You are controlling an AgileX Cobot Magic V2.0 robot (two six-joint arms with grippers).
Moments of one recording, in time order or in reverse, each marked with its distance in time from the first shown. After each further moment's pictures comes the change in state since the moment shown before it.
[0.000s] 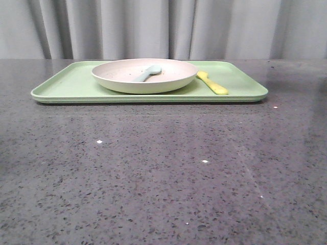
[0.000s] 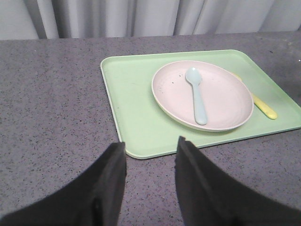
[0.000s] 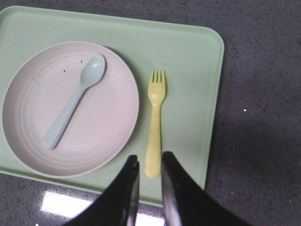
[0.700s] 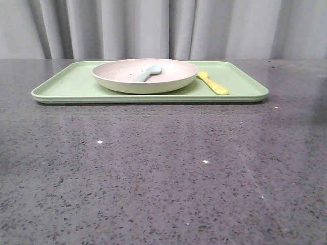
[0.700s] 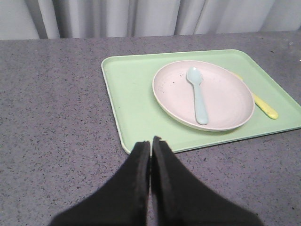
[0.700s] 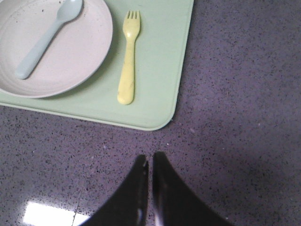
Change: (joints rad) left arm 0.000 0.000 0.000 0.002 -0.002 0.000; right arm 0.001 -0.538 0.780 -0.052 -0.330 0.000
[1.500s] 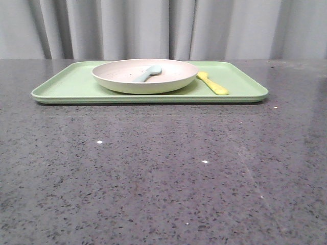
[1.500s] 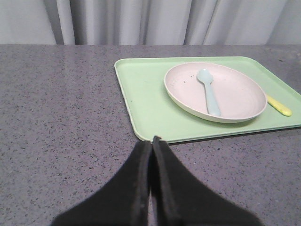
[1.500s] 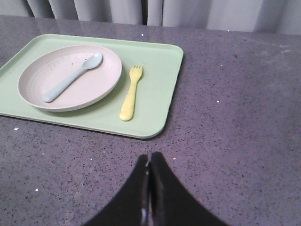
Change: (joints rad) left arm 0.000 -0.264 0.315 0.009 -0.179 0.000; right arm 0.000 -0.614 0.561 -0.053 -0.382 0.000
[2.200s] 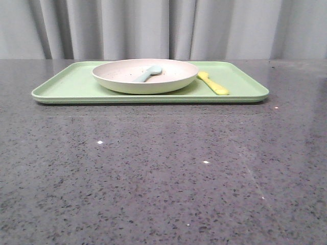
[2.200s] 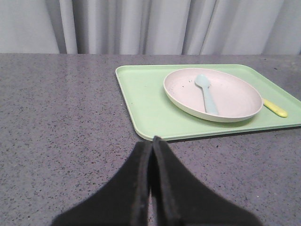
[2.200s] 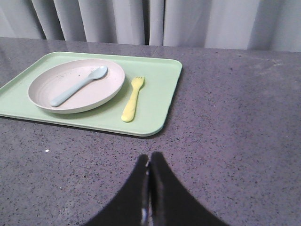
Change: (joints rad) left arm 0.000 -0.158 0.093 0.002 -0.011 0.000; right arm 0.000 -0.237 0.161 -0.007 -0.038 0.000
